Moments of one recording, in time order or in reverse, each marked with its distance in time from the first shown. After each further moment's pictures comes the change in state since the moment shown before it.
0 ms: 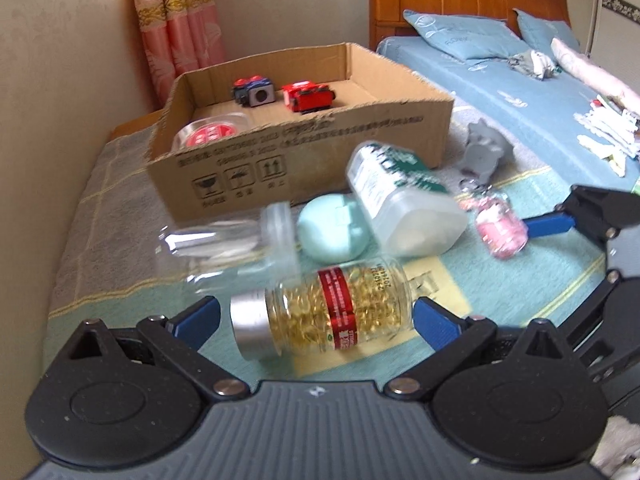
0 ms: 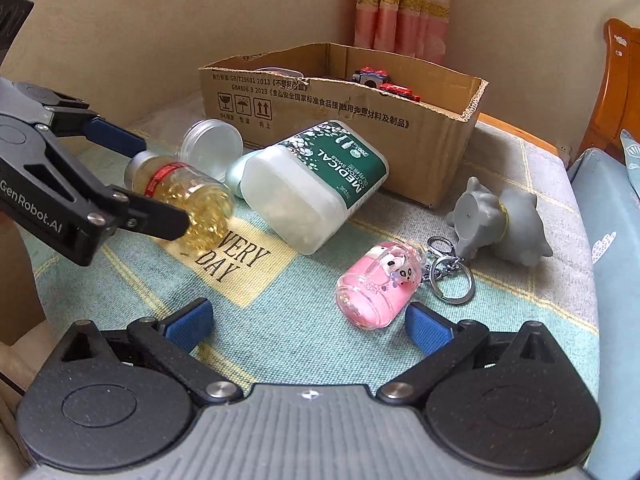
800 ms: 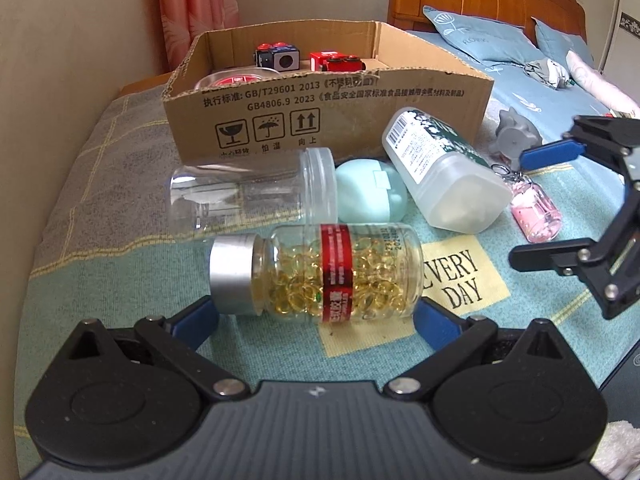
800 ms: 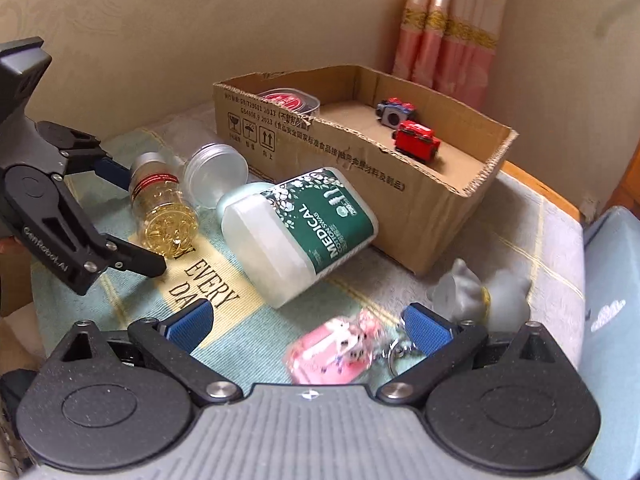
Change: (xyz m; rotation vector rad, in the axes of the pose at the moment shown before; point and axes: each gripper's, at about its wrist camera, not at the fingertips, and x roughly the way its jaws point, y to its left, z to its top) left arm 0.023 0.022 -0.016 -0.087 0.025 -0.038; right arm 0.006 -0.023 0.035 -0.177 0.006 0.082
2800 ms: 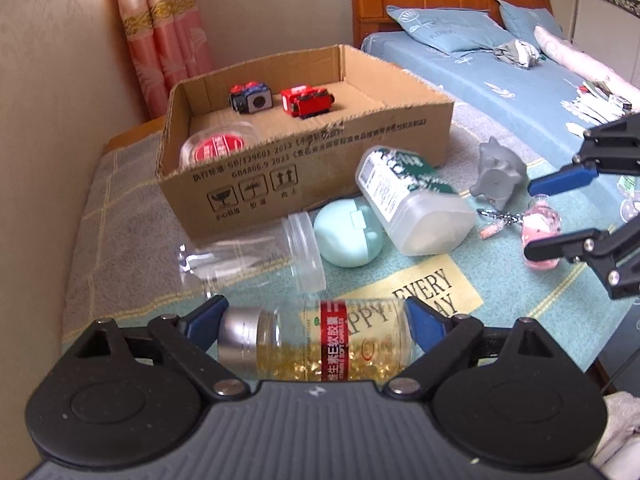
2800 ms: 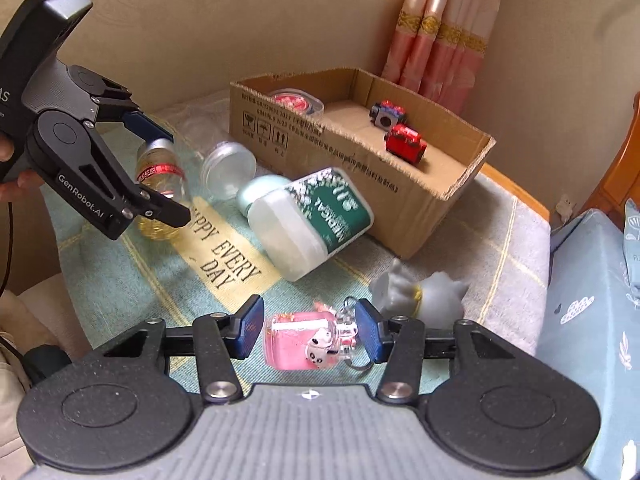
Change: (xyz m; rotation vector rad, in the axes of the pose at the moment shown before) left arm -0.033 -0.010 0.028 0.158 -0.028 -0.009; right arm -0.049 0.026 0.004 -0.027 0.037 -0.094
